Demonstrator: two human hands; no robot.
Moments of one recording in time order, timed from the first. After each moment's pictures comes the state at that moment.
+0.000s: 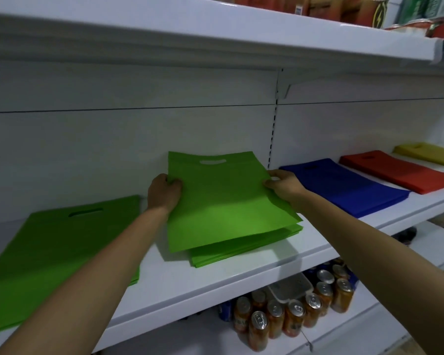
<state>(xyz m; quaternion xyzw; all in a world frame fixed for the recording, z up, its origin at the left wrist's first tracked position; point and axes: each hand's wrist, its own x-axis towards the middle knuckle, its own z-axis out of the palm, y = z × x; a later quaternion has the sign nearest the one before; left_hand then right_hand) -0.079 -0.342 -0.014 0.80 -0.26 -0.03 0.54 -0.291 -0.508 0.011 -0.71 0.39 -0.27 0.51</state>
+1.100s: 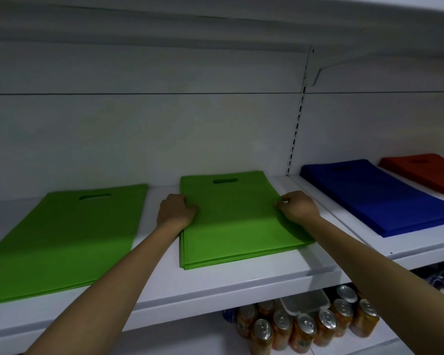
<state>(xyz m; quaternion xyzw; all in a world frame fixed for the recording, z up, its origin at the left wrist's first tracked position) -0.087 -0.363 -0.079 0.91 -0.24 -0.03 0.33 -0.272 -0.583 -0.069 -0.86 0.42 -0.15 0.24</state>
